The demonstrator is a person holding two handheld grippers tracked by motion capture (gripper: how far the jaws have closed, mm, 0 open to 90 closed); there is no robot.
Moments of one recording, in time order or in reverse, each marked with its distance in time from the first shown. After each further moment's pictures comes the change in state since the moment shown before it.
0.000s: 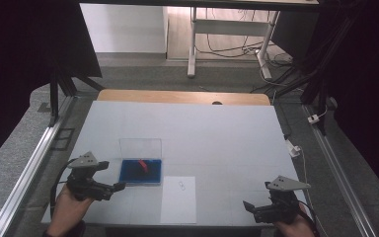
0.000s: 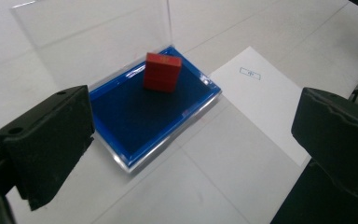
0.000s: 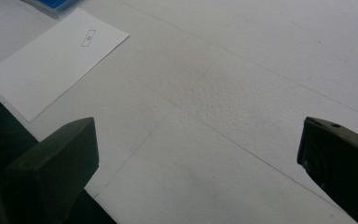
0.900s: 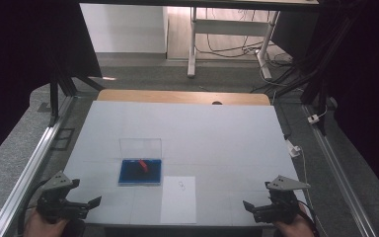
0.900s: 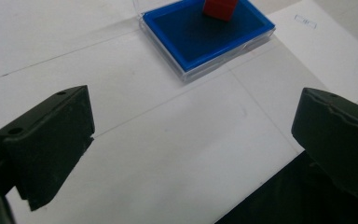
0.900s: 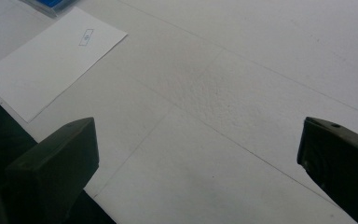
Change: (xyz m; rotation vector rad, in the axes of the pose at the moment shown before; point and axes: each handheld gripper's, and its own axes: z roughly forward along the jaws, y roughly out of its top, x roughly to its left) left arm 0.005 -0.056 -0.040 0.073 0.174 -0.066; right arm 0.001 0.000 0.001 0.003 -0.007 0.006
